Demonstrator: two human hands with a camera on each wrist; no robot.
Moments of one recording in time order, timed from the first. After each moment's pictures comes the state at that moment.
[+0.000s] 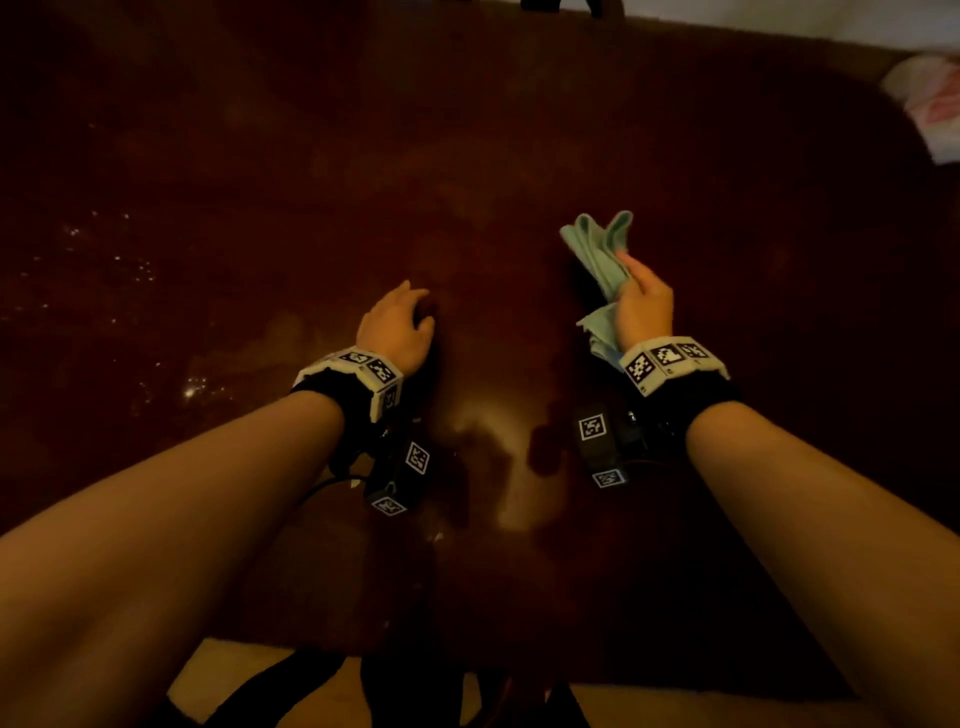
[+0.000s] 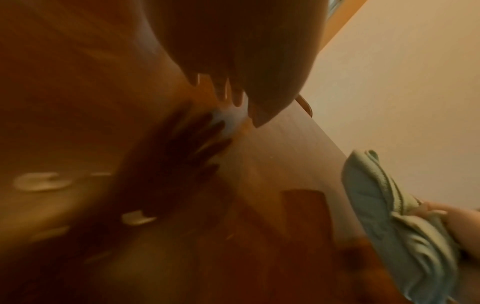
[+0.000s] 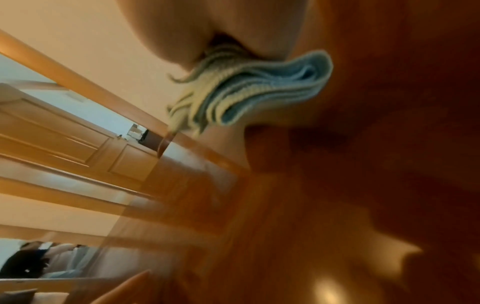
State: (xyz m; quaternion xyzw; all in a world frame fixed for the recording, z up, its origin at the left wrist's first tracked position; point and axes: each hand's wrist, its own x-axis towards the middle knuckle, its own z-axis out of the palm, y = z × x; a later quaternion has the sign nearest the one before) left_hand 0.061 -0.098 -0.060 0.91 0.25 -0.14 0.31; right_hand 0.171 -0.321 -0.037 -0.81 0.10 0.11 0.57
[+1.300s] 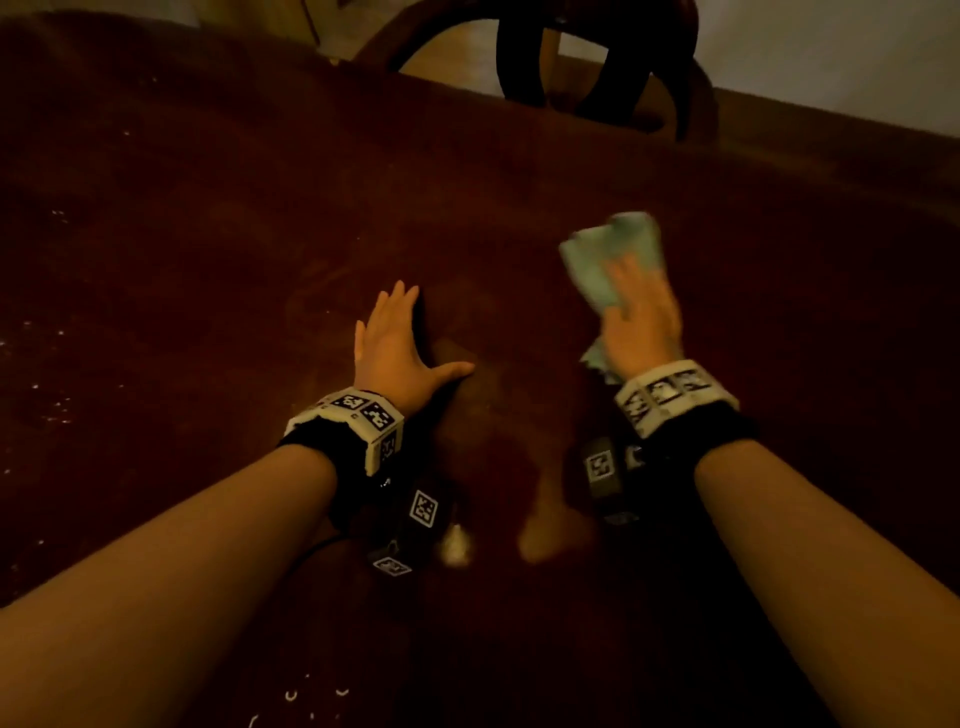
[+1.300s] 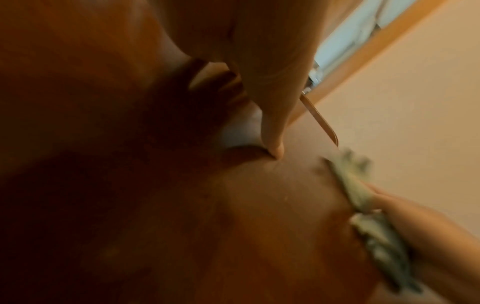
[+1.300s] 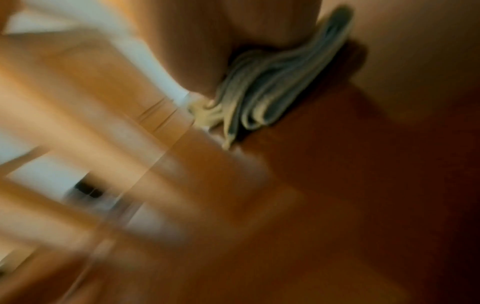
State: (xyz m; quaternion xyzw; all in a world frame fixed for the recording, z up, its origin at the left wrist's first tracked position) left_hand 0.238 -0.040 -0.089 0.89 0.34 -0.05 0.31; right_hand 0.398 -0.224 -0.100 -0.94 -0.21 0.11 0.26
